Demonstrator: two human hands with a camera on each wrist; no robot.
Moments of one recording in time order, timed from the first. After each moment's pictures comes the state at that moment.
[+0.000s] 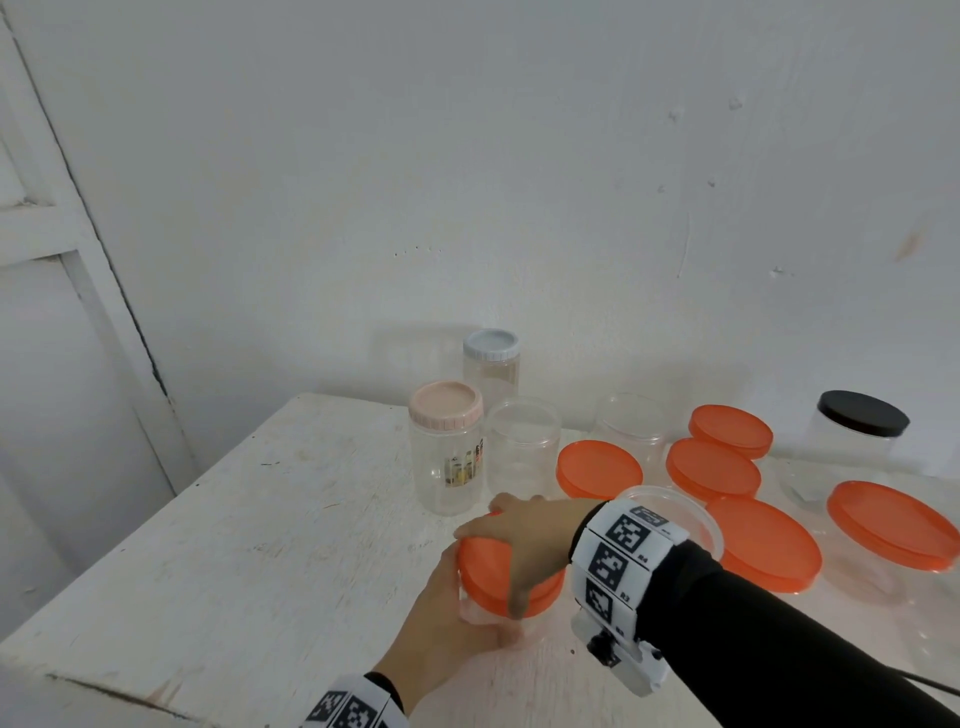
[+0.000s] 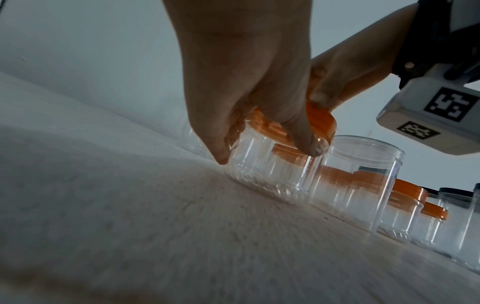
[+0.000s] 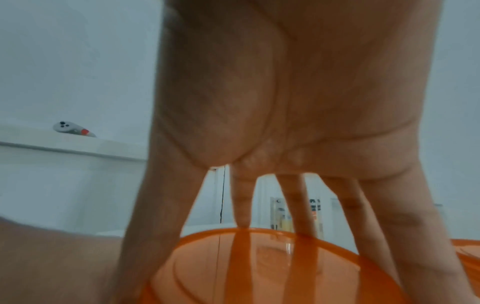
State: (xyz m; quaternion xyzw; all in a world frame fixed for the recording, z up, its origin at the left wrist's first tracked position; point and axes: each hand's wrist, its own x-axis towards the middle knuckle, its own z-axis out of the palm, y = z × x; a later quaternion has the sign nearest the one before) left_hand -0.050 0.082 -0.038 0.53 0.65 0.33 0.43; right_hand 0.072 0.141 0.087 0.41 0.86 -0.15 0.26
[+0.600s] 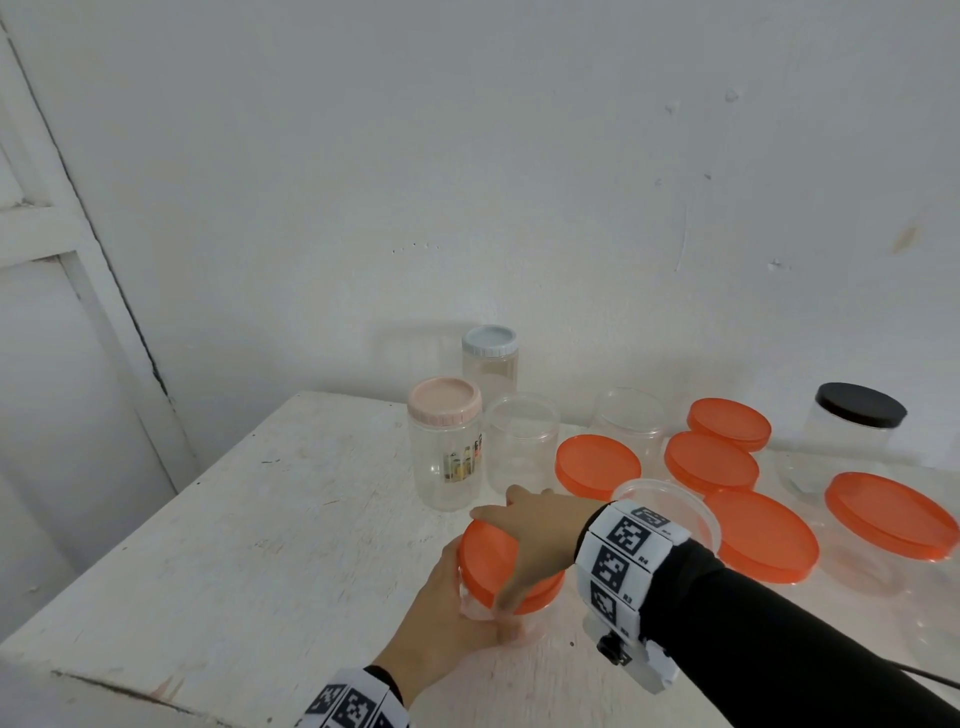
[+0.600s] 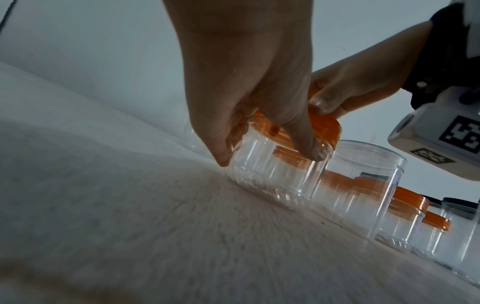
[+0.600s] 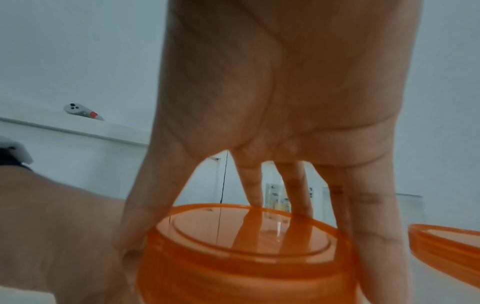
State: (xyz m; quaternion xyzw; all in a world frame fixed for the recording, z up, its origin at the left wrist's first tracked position) left_hand -0.048 0.073 -0.027 0.54 0.62 0.35 0.46; right_hand 0.080 0.142 0.075 0.43 0.86 -0.15 0.22
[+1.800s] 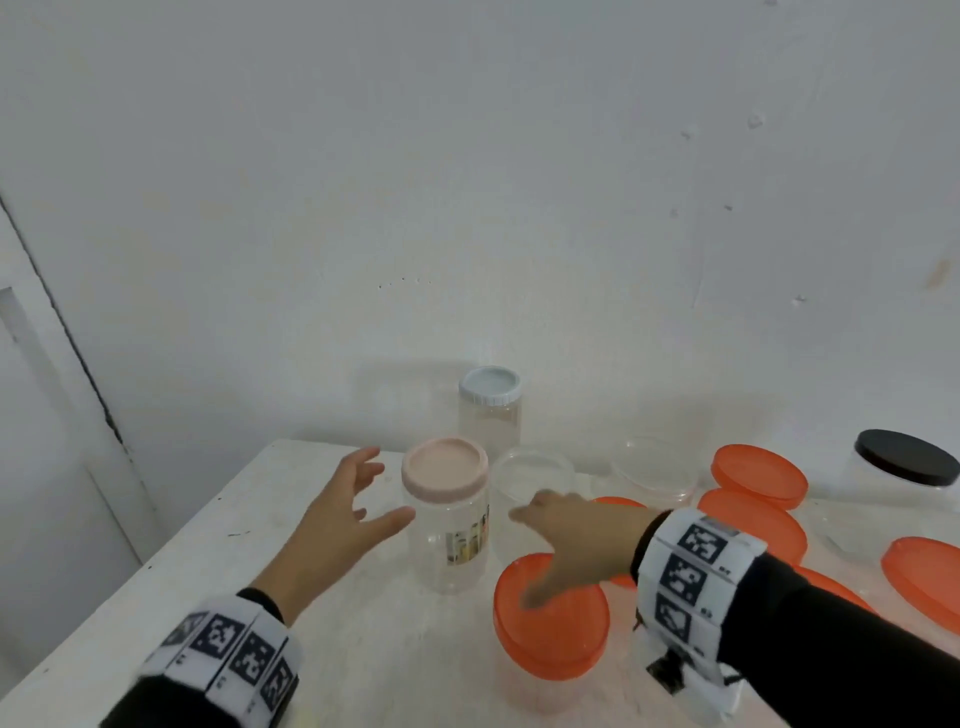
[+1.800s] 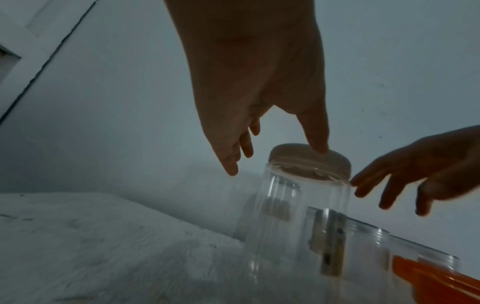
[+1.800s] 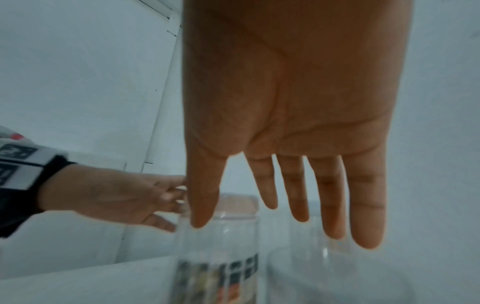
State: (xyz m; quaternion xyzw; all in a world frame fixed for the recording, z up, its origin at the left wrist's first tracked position) left_hand -0.173 0.175 0.054 0.59 0.62 0.43 0.30; right_hand 0.081 0.213 0.105 0.46 0.86 -0.15 0.16
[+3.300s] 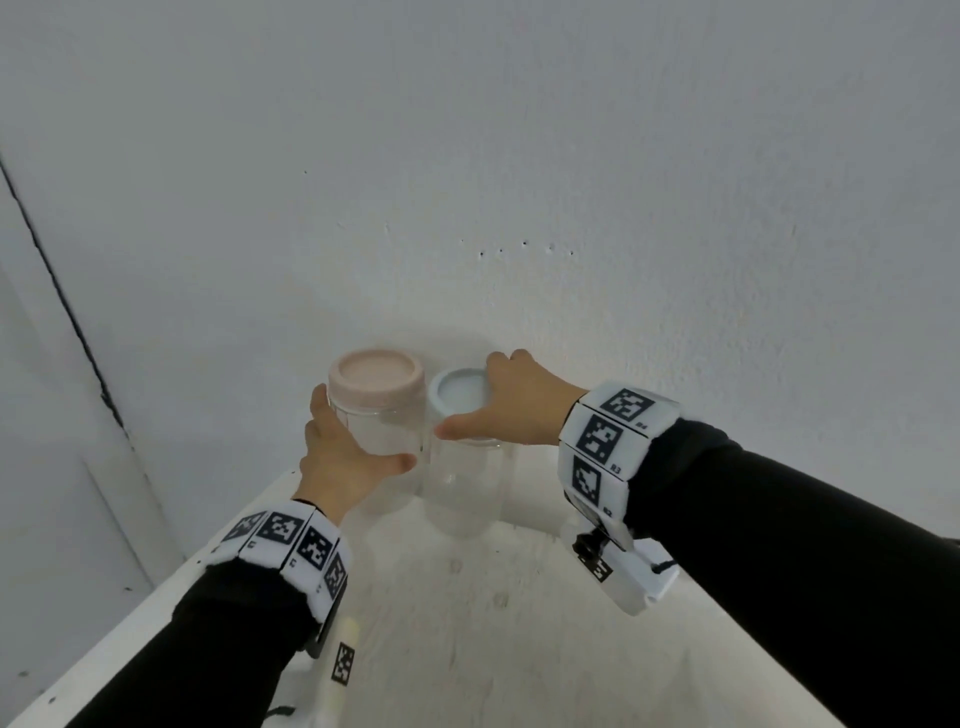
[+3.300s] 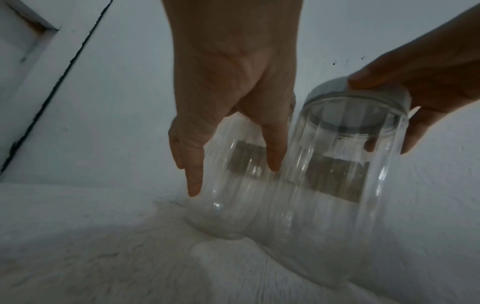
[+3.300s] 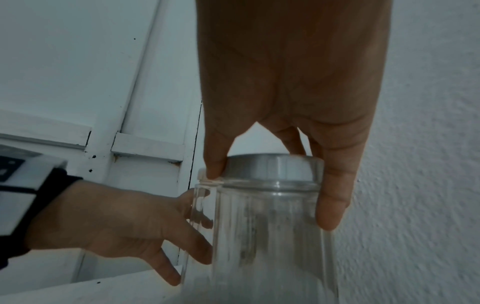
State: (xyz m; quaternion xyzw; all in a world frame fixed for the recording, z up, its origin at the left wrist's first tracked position) left_hand -0.322 0.415 -0.012 0.41 0.74 0.50 0.20; right_hand -0.135 0.449 0.106 0.49 0.86 -0.15 -0.05
